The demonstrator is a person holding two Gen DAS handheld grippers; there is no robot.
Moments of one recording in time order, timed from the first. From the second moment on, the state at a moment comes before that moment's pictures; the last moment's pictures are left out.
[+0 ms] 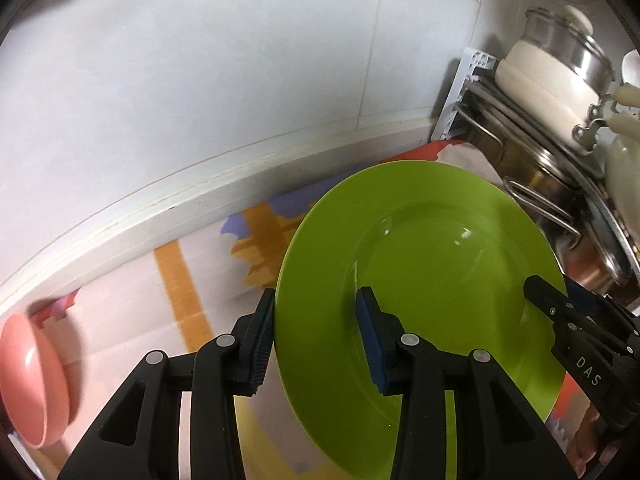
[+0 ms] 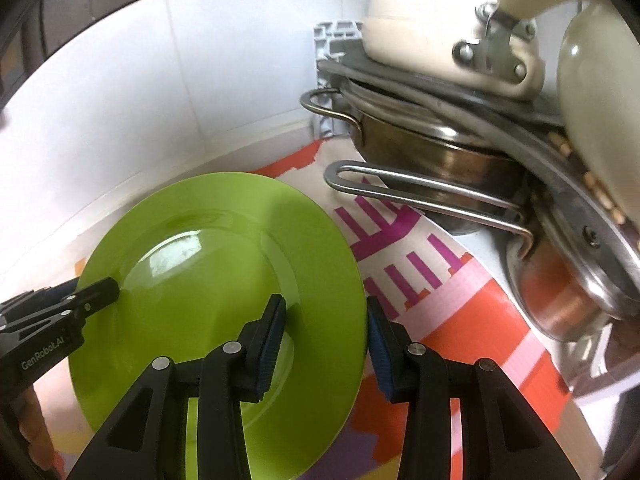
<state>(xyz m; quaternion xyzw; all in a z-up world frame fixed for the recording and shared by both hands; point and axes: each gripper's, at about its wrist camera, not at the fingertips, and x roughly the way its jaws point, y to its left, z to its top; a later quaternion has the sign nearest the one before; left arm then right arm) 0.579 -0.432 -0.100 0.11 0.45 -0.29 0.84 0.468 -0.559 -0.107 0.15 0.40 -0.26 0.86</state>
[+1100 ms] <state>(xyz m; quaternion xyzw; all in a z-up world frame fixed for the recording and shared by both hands) 0.476 -0.261 -0.031 0.07 0.42 -0.22 0.88 0.392 -0.425 -0.036 0.12 0.39 -0.20 0.89</state>
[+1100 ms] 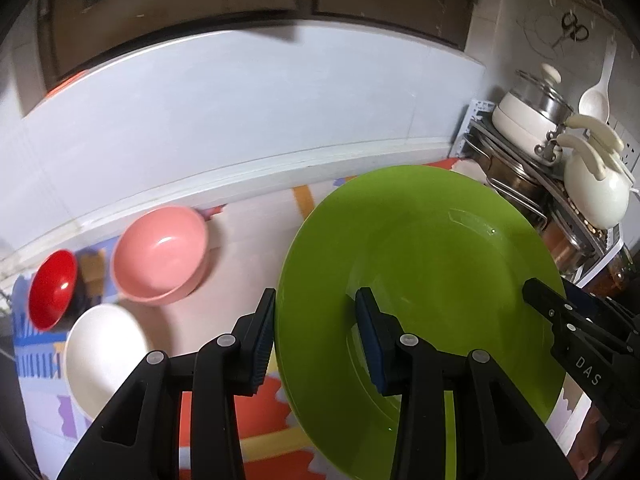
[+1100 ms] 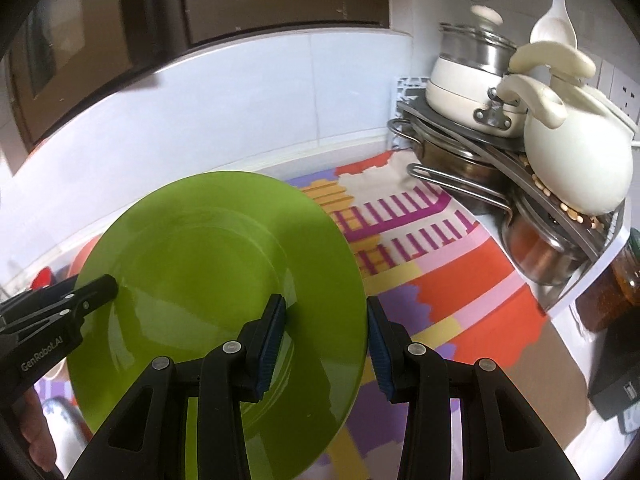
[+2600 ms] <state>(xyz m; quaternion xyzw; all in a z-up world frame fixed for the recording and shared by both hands) 0.384 0.035 -0.038 0.00 0.46 -0.06 0.89 0.361 -0.158 -0.033 0.05 0.41 -0.03 0.91</state>
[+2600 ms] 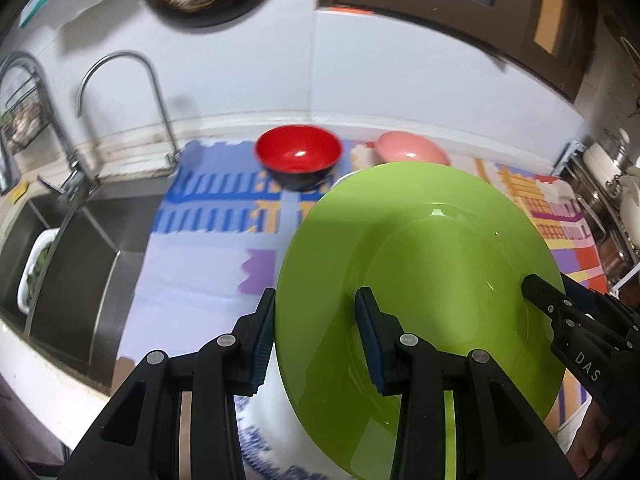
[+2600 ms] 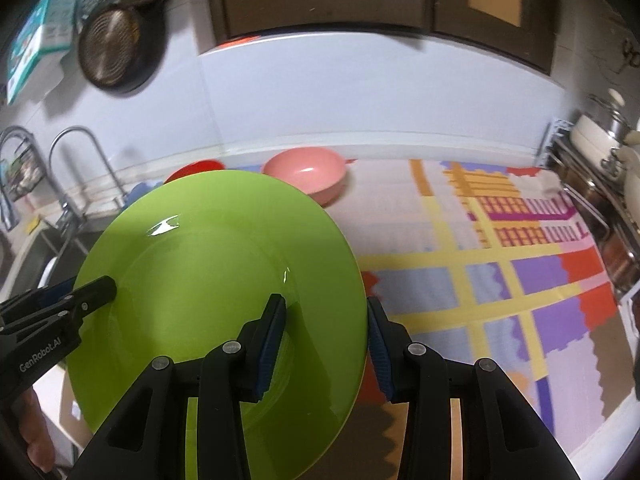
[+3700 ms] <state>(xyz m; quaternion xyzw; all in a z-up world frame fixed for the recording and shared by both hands) 0.369 0.089 -0.126 -0.03 0.56 0.00 0.83 0.374 -0.089 -0.124 0.01 0.52 0.04 0.85</state>
